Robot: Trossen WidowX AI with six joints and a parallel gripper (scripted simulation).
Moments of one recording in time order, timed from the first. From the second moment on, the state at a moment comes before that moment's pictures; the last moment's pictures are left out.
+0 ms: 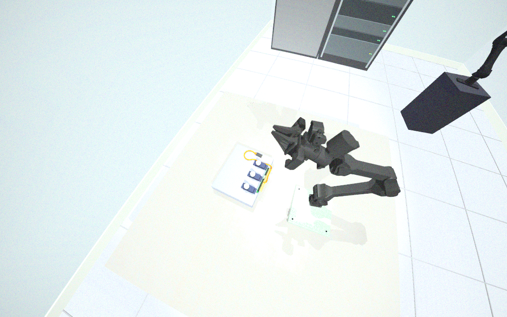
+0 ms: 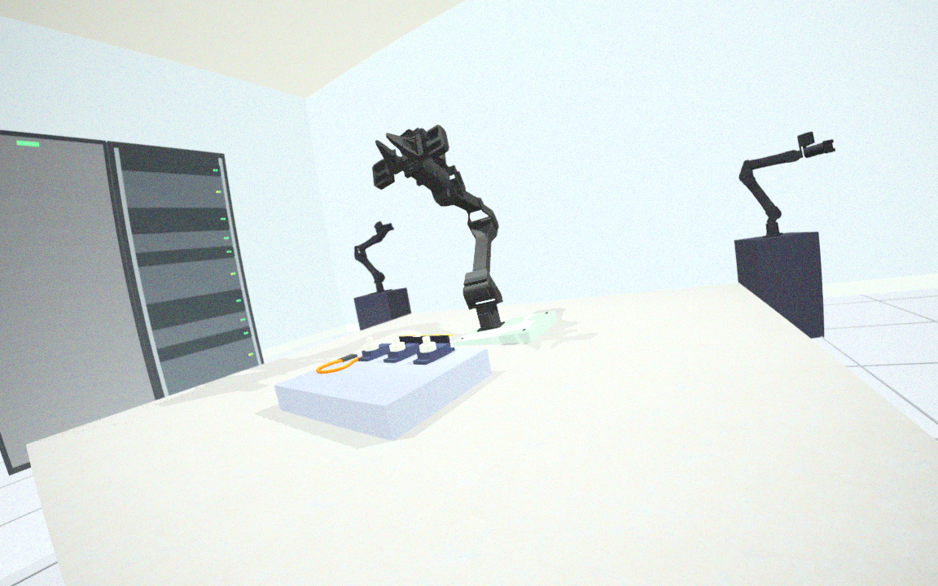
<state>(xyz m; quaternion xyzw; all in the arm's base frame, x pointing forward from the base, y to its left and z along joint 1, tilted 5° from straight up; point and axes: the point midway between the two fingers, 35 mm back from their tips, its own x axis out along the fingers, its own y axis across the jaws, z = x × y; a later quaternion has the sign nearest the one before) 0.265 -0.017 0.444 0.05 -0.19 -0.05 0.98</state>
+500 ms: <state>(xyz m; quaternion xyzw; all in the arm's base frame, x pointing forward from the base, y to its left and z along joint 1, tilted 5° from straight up) 0.320 -0.006 0.332 0.05 -0.02 -0.01 1.00</state>
